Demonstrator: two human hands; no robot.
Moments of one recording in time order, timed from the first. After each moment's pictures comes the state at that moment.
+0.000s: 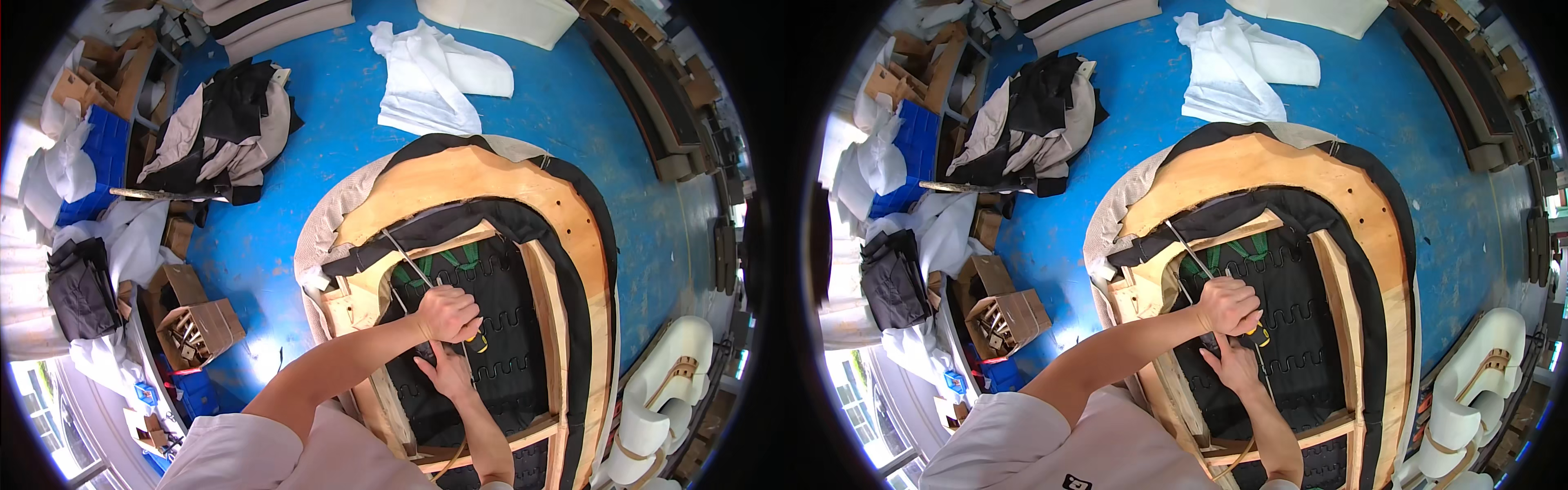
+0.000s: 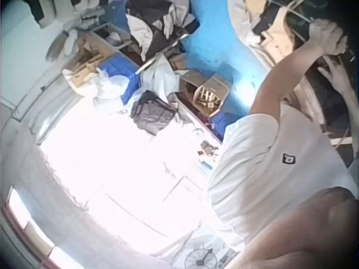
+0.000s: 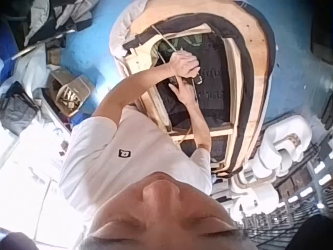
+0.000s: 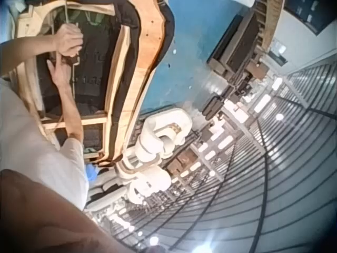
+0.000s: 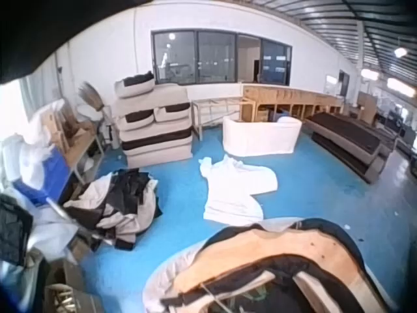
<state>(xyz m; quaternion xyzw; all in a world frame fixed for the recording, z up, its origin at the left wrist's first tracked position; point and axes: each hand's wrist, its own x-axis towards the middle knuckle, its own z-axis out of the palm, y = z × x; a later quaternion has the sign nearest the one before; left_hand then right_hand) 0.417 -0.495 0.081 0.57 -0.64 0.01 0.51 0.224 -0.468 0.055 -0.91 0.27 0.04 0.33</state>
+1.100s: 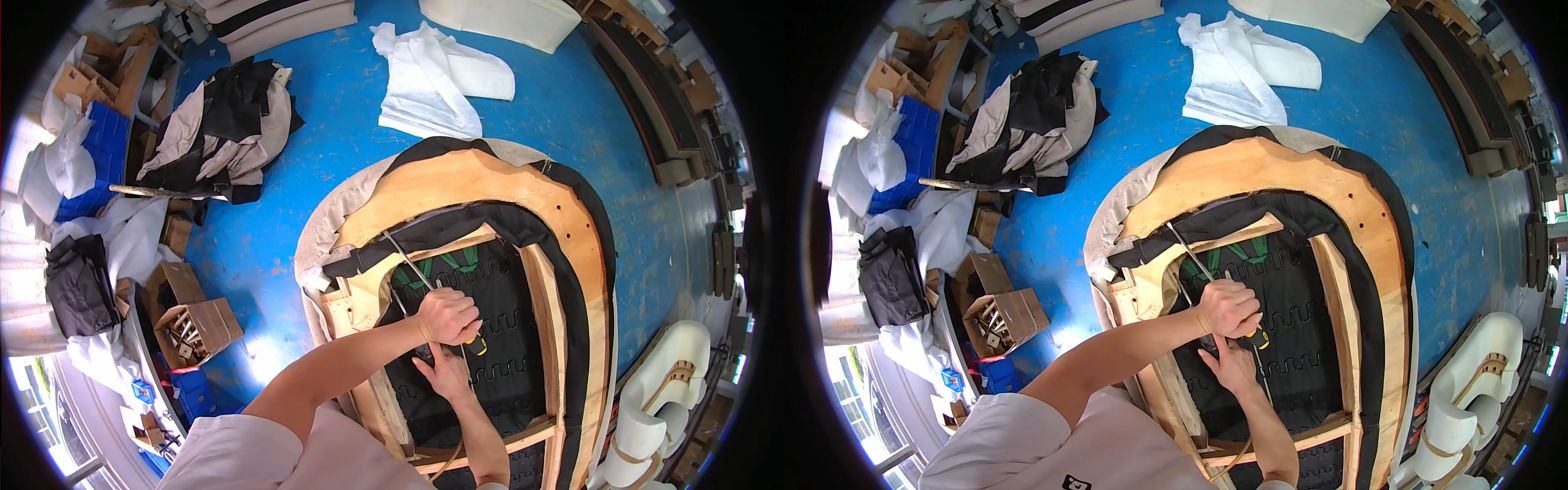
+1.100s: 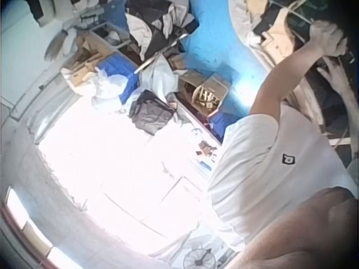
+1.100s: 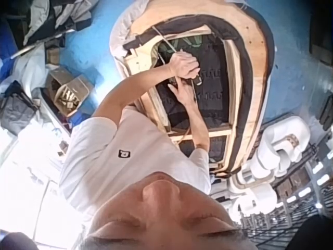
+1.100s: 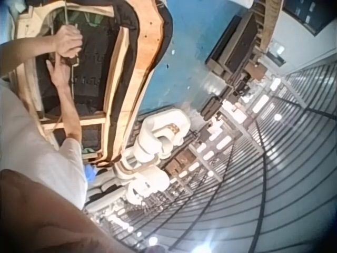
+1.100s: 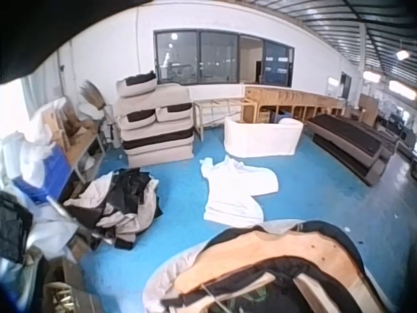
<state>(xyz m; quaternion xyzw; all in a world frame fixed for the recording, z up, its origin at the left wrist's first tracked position) 0.418 -0.495 0.081 0.57 -0.64 0.01 0.51 0.229 -0.467 0.058 -0.90 0.28 0.05 0.33</state>
